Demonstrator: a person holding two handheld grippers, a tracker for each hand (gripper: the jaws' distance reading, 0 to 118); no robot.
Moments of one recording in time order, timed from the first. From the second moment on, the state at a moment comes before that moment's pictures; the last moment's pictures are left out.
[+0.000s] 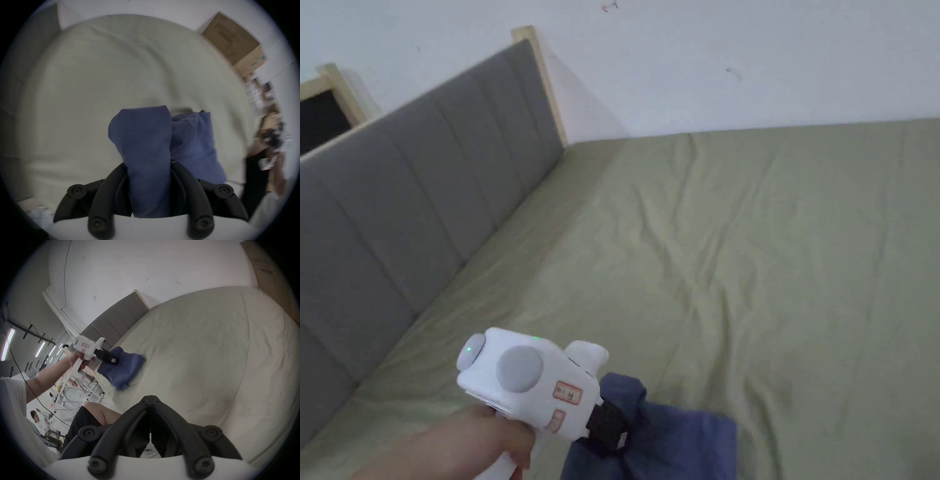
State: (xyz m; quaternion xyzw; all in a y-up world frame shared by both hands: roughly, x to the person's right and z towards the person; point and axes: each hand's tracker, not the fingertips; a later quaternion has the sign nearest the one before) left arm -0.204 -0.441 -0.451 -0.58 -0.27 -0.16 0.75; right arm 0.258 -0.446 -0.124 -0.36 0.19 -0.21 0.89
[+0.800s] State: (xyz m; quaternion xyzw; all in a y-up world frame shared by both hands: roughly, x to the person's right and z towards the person) left arm -0.296 -0.340 -0.410 -0.26 -0.02 -0.14 0.95; right arm 0.228 -0.374 -0.111 -0.34 0.17 -0.15 0.91
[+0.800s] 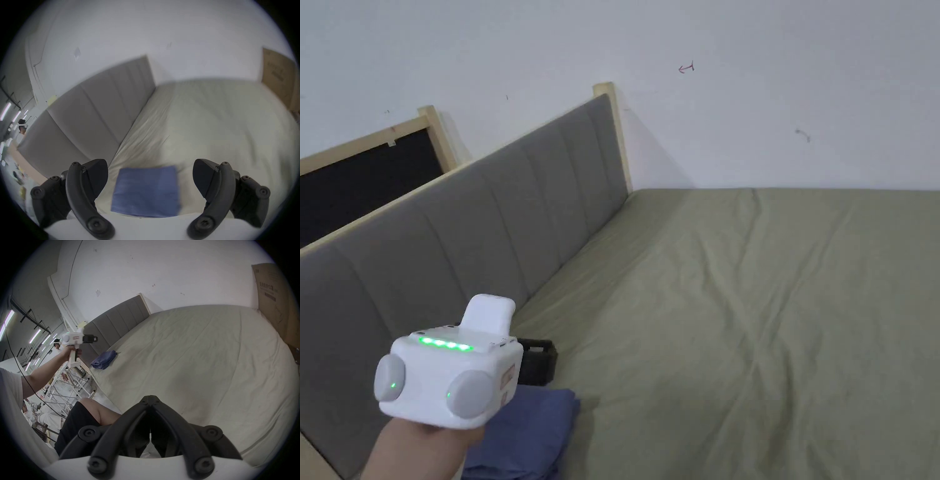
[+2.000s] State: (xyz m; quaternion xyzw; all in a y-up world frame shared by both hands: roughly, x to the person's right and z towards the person) left arm -0.005 -0.367 -0.090 0.01 -0.19 -0.05 0.98; right arm 0.283 -0.369 0.008 -0.07 -0.19 0.04 0.98
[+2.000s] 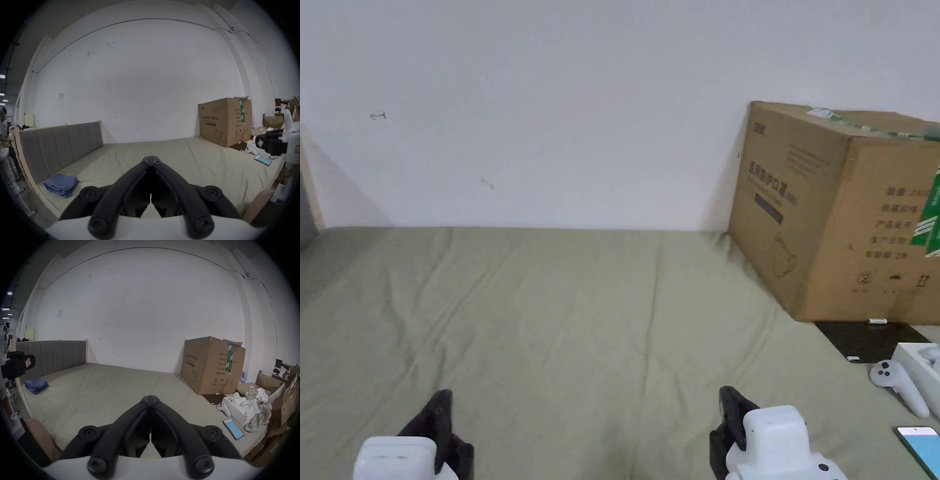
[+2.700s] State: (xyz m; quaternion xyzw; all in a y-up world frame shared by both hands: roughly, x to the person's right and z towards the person) left arm -0.002 -0.372 -0.102 -0.03 -0.18 -0.06 0.98; right arm 0.275 -0.377 0.006 -0.07 -0.20 0.03 0.98
